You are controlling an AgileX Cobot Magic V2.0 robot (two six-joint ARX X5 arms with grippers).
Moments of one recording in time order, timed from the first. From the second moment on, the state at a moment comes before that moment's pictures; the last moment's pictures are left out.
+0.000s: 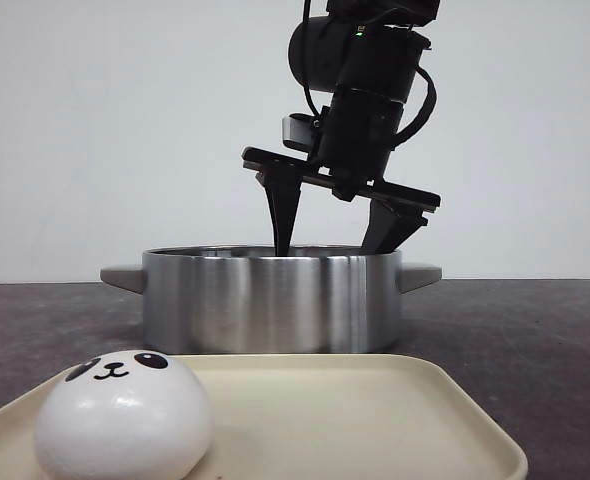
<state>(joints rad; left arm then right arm) -0.73 1.00 2.14 -1.42 -0.31 -0.15 0.61 1.93 1.57 -0.80 -0.11 0.46</state>
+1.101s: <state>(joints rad) -0.83 1.12 0.96 -1.00 0.11 -0.50 0.99 0.89 1.76 -1.23 0.66 0.20</state>
